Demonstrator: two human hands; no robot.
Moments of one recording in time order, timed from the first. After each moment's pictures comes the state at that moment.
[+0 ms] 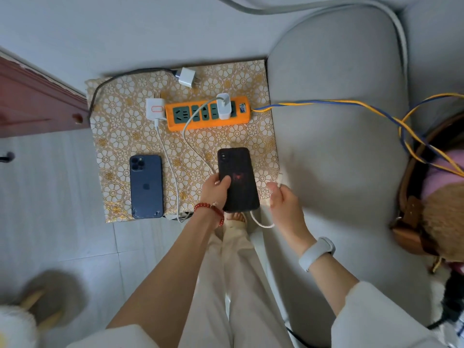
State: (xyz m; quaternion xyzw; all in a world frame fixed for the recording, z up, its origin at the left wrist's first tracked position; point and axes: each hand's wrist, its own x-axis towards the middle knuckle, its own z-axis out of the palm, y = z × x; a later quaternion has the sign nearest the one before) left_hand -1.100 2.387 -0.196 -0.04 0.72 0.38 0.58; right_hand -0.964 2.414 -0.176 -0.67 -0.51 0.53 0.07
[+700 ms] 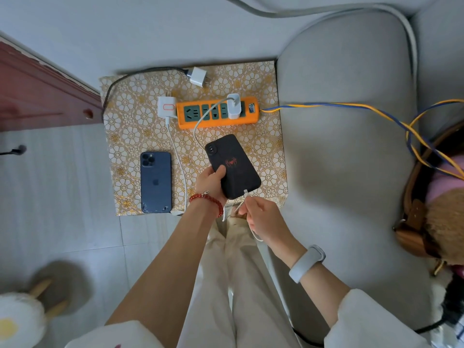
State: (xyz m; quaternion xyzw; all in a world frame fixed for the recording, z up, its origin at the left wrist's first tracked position) left_hand -1.120 2.389 -0.184 -0.17 0.61 0.51 0.57; right_hand -0.996 2.388 -0.154 -0.59 -0.48 0.64 -0.02
